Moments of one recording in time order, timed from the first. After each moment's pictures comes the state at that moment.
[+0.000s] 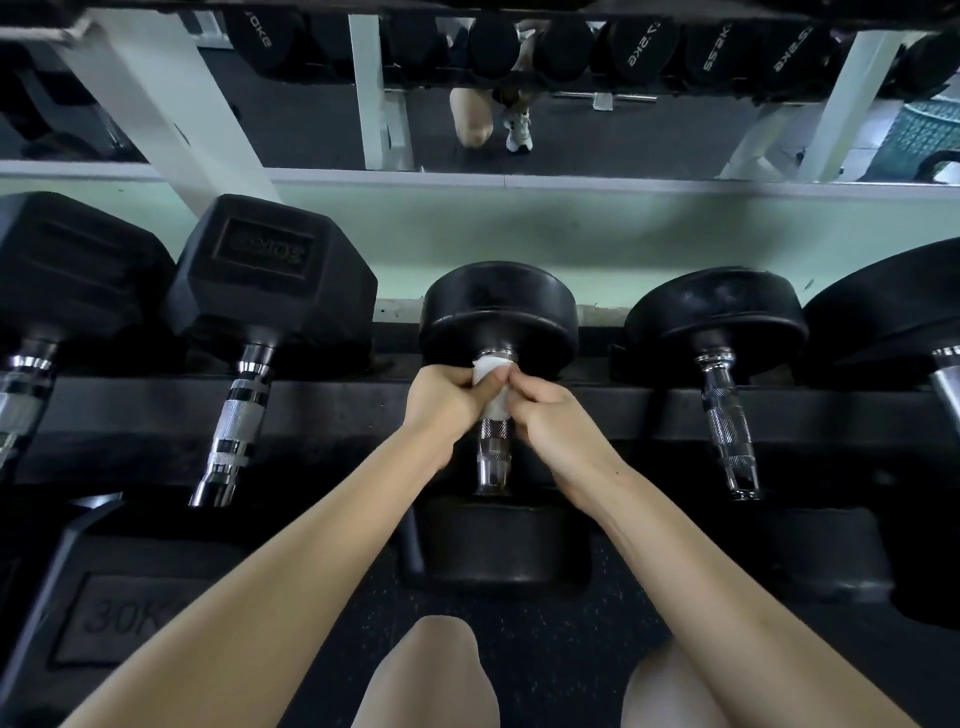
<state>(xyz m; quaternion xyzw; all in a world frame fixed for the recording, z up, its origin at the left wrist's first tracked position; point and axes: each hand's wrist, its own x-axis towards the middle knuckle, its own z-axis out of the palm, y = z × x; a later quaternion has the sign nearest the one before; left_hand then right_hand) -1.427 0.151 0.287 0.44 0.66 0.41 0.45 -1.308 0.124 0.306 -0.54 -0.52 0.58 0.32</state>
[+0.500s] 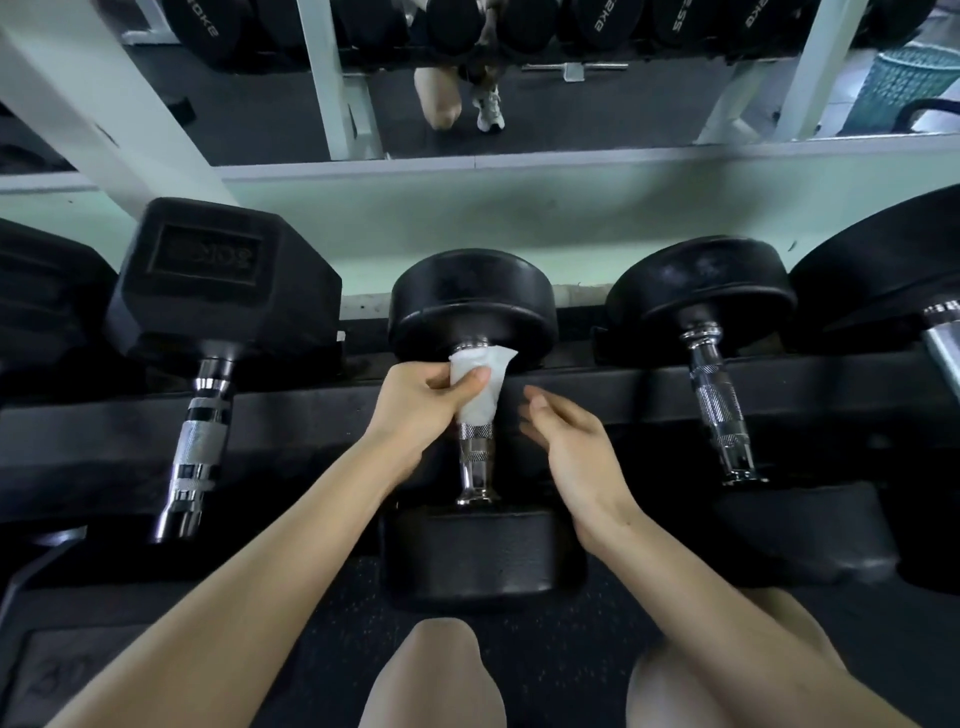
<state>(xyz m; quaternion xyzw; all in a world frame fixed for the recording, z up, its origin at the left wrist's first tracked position) -1.437 0.154 0.275 0.49 0.62 0.42 0.45 -1.293 0.106 0.279 -0.59 -0.40 0.56 0.42</state>
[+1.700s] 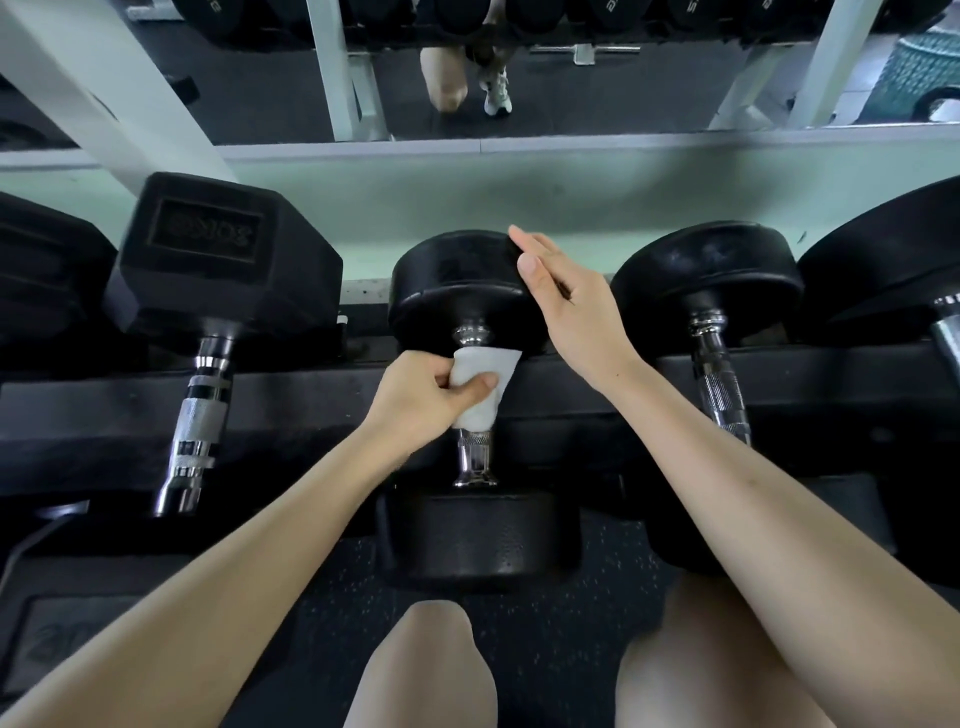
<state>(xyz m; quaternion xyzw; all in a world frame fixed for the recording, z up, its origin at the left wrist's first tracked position) -1.445 0.149 0.271 0.59 0.63 0.31 0.39 -1.273 0.197 0.307 -0.48 -0.68 0.35 0.43</state>
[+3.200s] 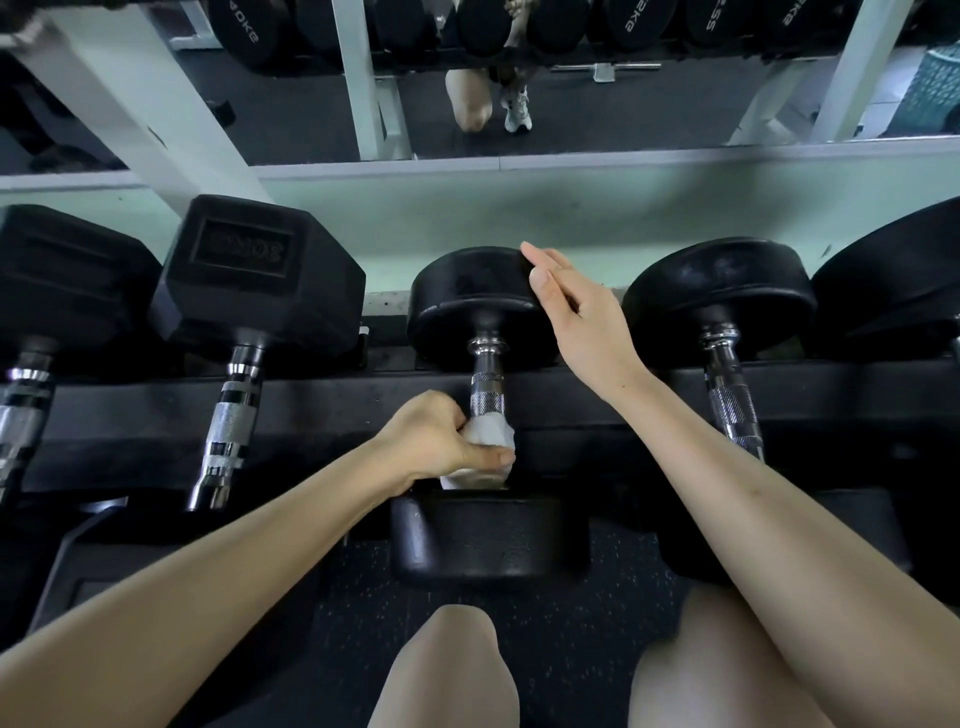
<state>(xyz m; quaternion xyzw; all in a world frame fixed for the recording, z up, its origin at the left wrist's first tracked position) -1.443 0.125 0.295 0.58 0.69 0.12 0.41 -1.274 0.200 0.305 -0.48 -0.69 0.33 0.43</state>
